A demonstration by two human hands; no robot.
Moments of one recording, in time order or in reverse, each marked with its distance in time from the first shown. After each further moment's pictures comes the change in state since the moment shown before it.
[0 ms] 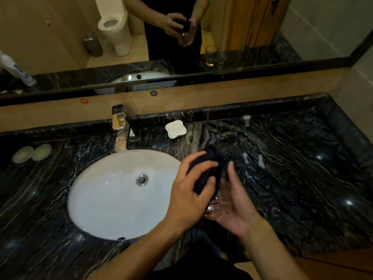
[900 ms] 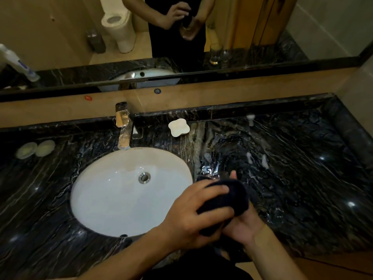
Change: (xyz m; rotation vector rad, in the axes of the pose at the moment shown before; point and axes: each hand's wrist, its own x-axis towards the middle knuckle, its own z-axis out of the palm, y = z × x) left_hand -0.027 -0.021 -0.013 0.127 -0.201 0.649; right_hand -0.010 0.003 -0.001 0.144 -0.204 0.125
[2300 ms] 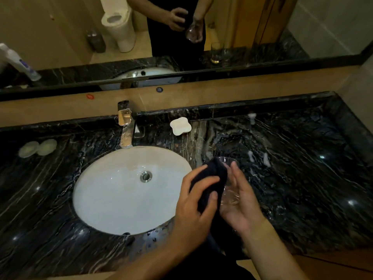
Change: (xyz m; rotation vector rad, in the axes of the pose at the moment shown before) left_hand -0.001 0.023 0.015 -0.164 0.285 -0.713; right_hand 0.012 0.005 0.007 -0.099 0.192 -0.258
